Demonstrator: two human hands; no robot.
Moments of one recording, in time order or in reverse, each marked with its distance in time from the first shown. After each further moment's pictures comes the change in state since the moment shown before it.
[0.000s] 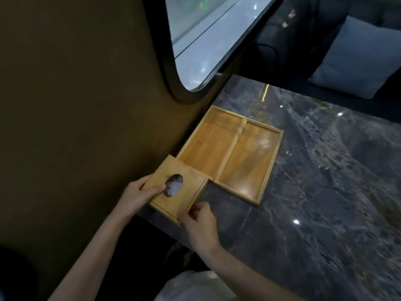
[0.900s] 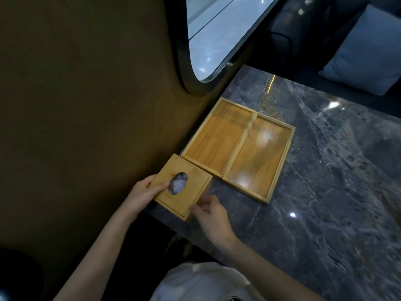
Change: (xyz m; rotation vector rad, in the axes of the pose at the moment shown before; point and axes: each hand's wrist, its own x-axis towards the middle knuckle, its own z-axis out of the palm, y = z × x) left_hand 0.017 -0.010 -0.003 -0.035 -0.041 -0.158; right_hand 0.022 0.004 -0.006 -0.145 -0.029 -0.013
